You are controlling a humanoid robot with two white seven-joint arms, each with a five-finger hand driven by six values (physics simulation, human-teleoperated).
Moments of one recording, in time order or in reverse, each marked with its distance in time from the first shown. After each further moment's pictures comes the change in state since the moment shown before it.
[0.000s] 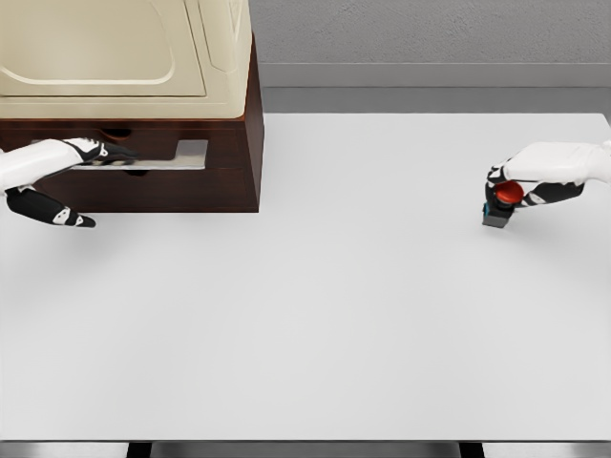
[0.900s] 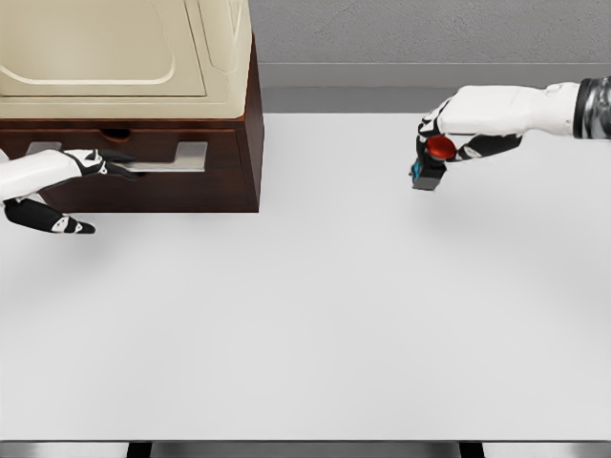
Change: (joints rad) left arm 0.000 0.042 -0.036 -0.034 -0.008 -0.008 0.005; right arm -0.141 0.119 -0.001 -0.112 -0.063 0.000 -0.006
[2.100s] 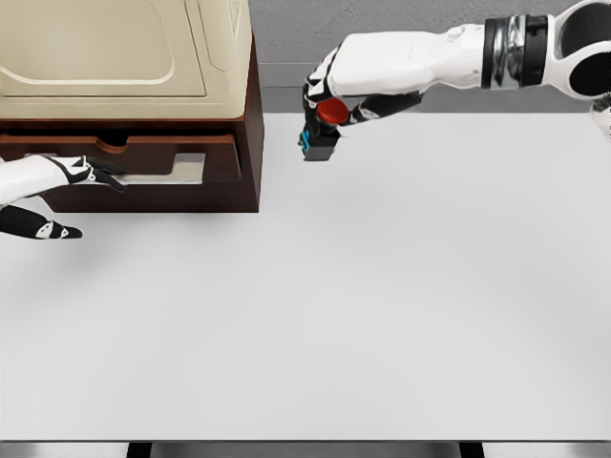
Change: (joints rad) left arm 0.000 0.080 -0.015 -0.058 0.018 -0.016 -0.013; right arm -0.150 0.222 0.012 -0.051 -0.056 0.000 0.000
